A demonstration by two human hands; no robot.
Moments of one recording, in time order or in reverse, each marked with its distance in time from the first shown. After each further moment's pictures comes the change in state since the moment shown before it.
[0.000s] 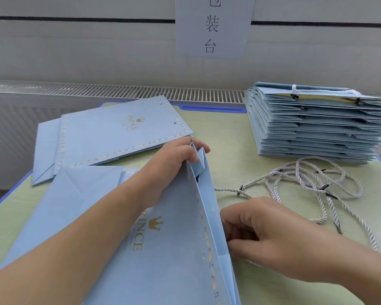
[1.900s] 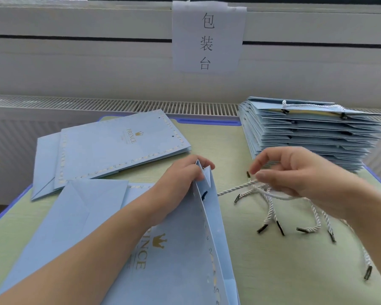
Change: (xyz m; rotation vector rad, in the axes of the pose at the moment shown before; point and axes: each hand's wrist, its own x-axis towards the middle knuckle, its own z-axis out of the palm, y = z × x) left_hand -0.002 -0.002 0.011 0.089 -0.001 0.012; right_hand 0.004 0.029 -0.066 0.417 0.385 0.105
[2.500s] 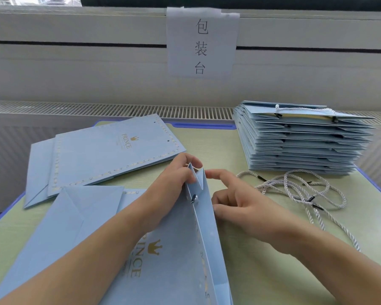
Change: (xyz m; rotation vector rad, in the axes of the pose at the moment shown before) left_hand 0.000 -0.001 -0.003 -0.100 -0.024 -0.006; right_hand 0.006 0.016 0.067 0.000 -0.099 -0.011
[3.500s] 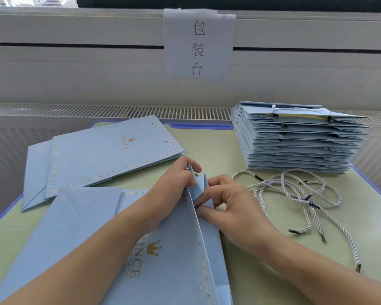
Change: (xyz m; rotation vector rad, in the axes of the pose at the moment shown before) left_hand -0.002 0.002 0.002 0.135 0.026 0.000; right_hand 0.004 -0.003 0.025 -0.168 0.298 -0.144
